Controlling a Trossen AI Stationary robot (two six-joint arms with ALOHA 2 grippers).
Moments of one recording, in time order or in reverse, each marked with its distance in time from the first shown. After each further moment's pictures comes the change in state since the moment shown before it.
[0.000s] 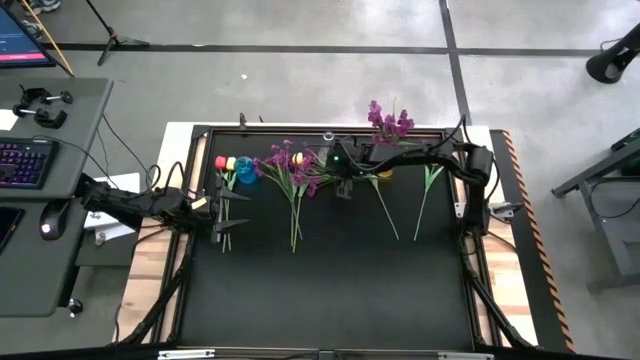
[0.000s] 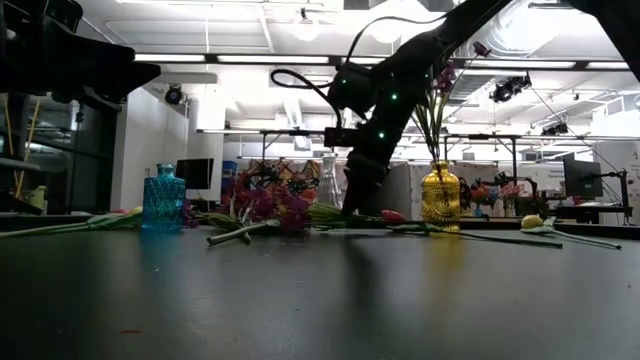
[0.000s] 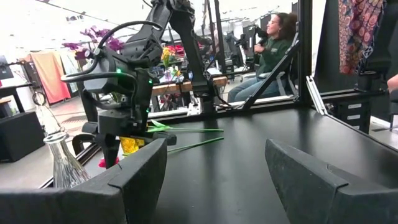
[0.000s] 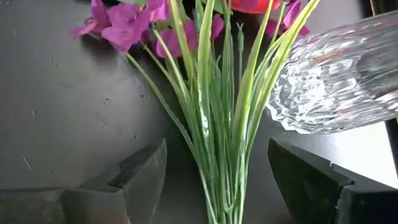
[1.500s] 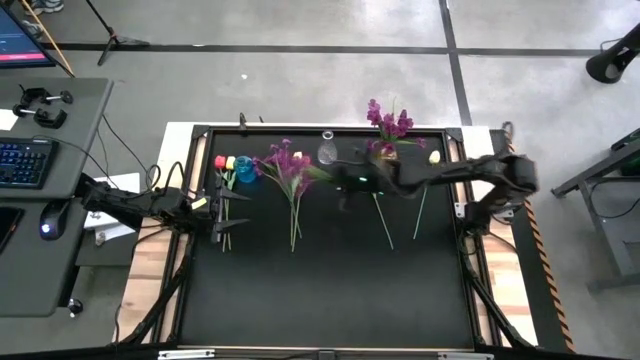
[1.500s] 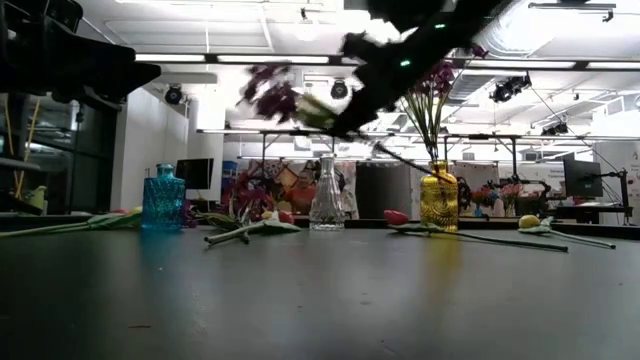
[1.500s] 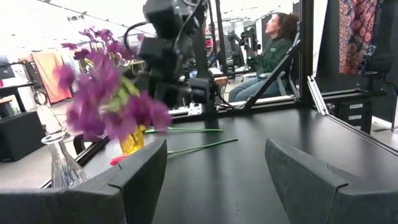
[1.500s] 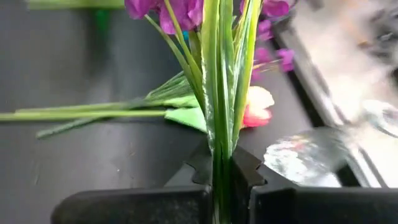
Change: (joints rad) left arm 0.000 0.000 0.000 0.000 -0.004 0.000; right arm 0.213 -0.369 -0.266 0.340 0.139 0.119
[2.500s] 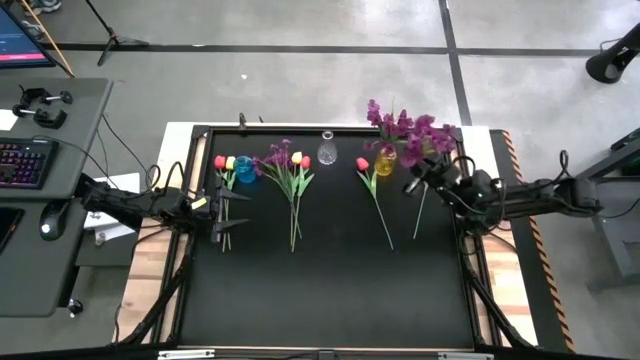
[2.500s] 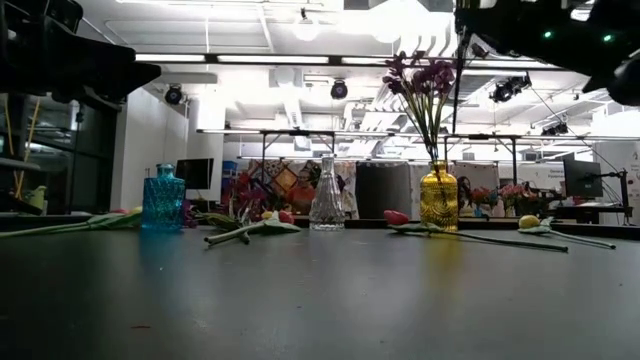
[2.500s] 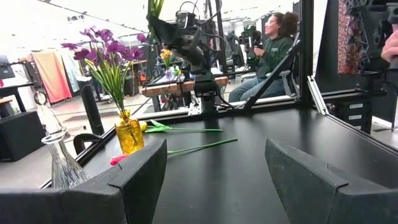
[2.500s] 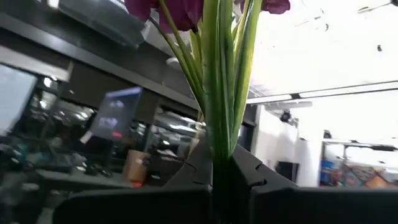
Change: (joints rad) left arm 0.000 0.000 0.000 0.000 0.000 0.000; right arm -0.080 -0.607 -0.863 1.502 0.032 -0.324
